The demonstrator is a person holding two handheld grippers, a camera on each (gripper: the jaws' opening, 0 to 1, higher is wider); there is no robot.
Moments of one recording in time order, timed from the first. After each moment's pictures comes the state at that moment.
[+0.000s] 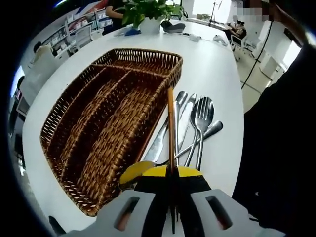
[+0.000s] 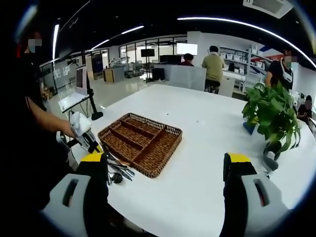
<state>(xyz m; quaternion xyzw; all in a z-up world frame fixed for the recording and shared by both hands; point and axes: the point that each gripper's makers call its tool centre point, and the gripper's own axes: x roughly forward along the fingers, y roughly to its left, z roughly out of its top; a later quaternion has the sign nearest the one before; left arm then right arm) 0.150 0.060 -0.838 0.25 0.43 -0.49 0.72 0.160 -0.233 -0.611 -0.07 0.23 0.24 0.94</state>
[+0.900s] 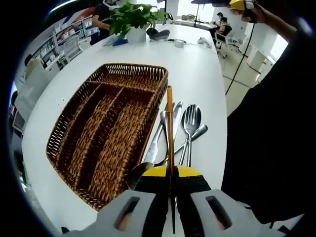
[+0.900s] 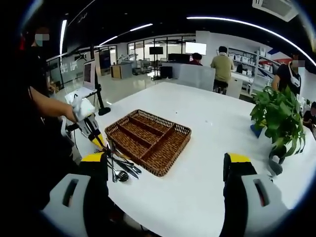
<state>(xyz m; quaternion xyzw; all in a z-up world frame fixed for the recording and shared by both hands) 0.143 0.067 -0.796 0.26 0.41 -0.53 0.69 0.150 -0.209 -0.617 -0.09 0.24 0.28 0.93</state>
